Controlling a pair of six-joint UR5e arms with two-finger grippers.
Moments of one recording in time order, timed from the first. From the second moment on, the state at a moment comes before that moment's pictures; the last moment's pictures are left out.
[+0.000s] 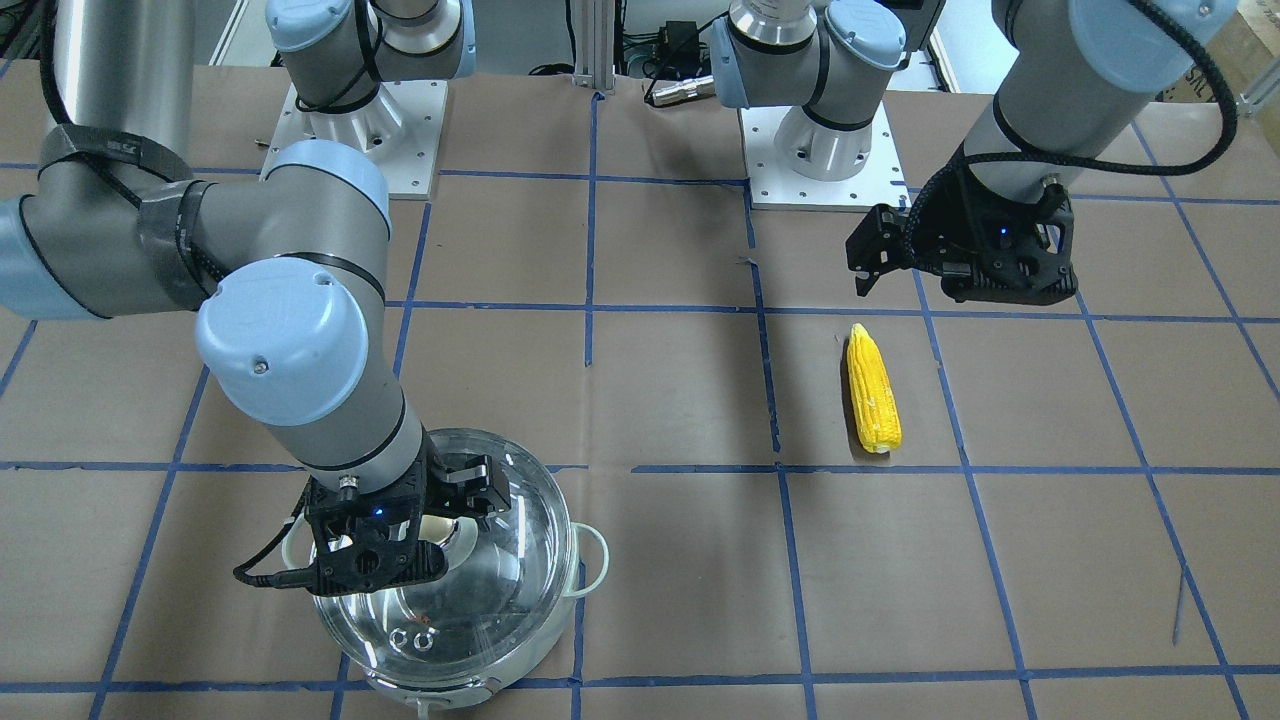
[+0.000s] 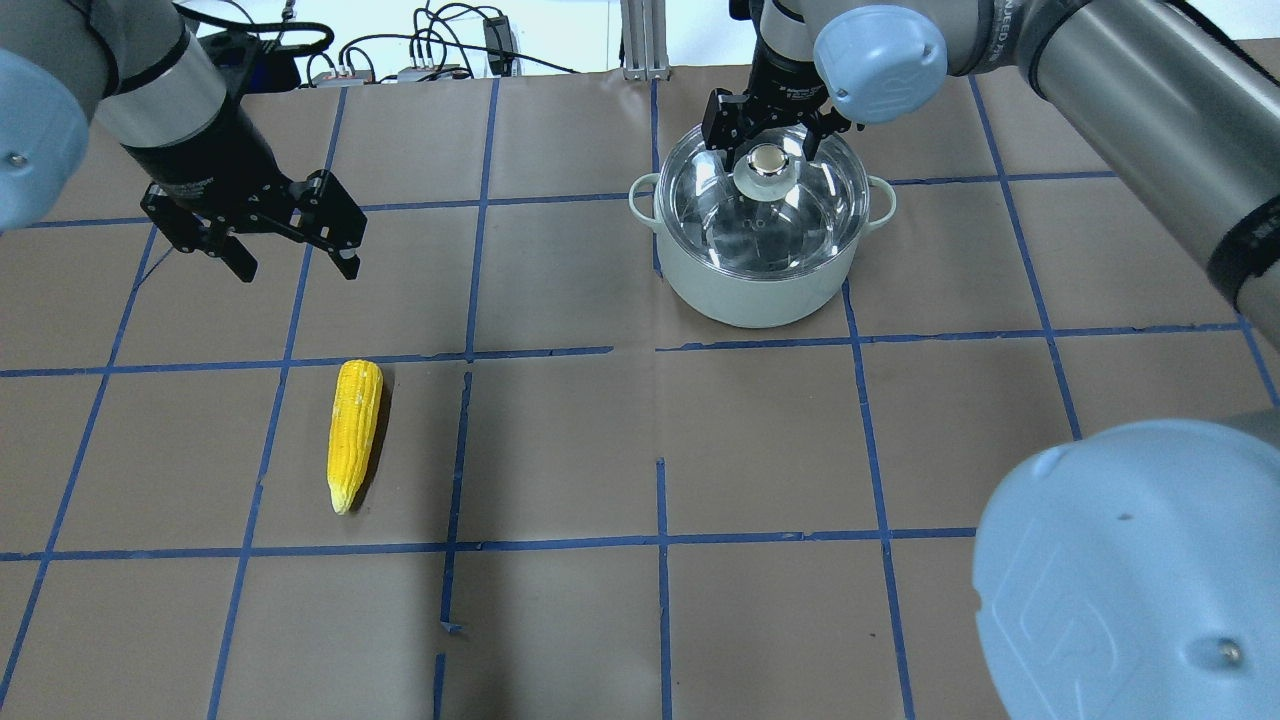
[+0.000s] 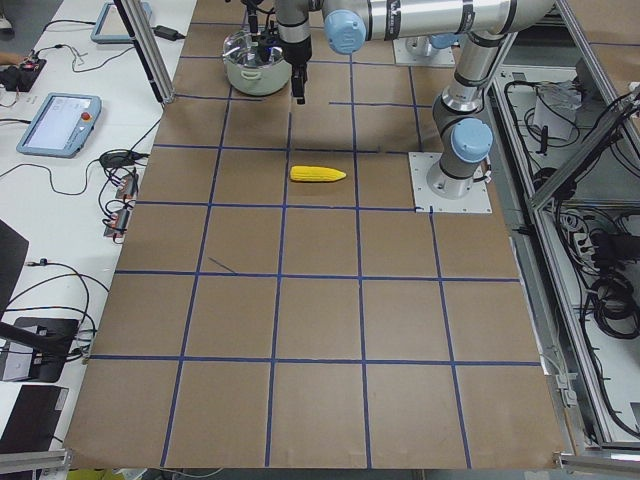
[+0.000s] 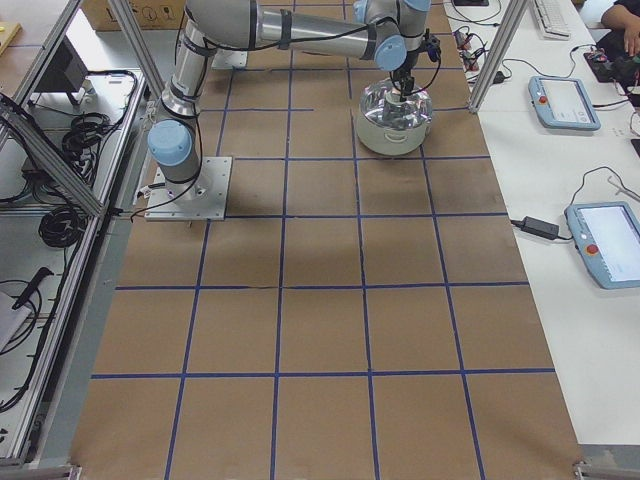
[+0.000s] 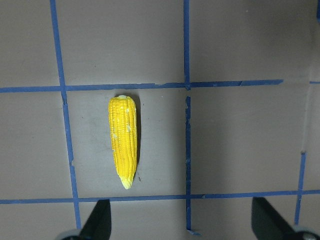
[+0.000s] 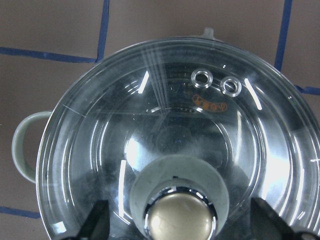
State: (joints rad) left arm -1.44 -1.61 -1.64 -1.56 1.56 0.18; right arm 1.71 -1.05 1.28 -1.86 -1.52 -0.01
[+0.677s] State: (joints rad) left arm -1.30 -1.73 -1.80 -1.44 1.55 0.29; right arm 1.71 -1.06 1.27 -1.85 -1.55 0.00
